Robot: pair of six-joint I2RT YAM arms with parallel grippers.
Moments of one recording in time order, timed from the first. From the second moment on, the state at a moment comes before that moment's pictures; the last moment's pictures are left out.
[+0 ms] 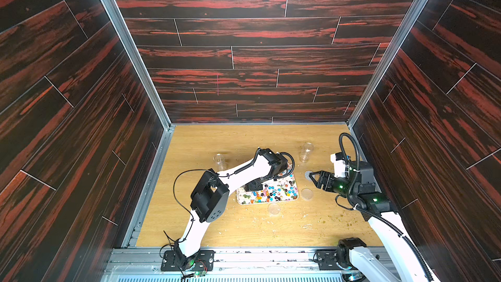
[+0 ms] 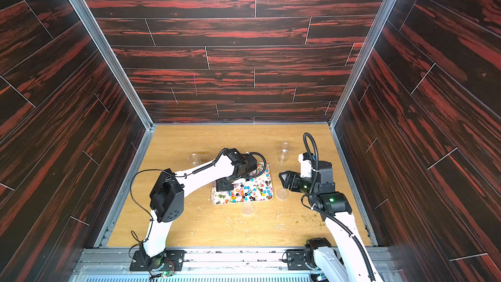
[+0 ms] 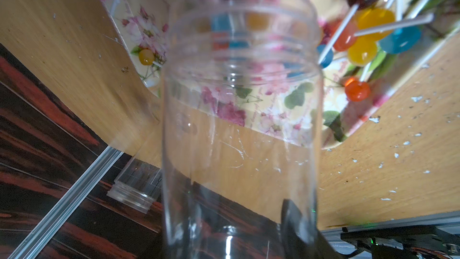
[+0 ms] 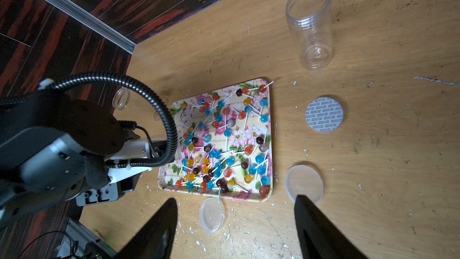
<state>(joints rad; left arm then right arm) -0.87 2.11 1.81 -1.49 -0.47 0.41 0.16 0.82 0.75 -0.60 -0.38 0.39</state>
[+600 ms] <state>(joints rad) -0.87 1.79 1.64 -1.21 -0.33 0.35 0.16 0.79 0.94 -0.65 -0.55 0.36</state>
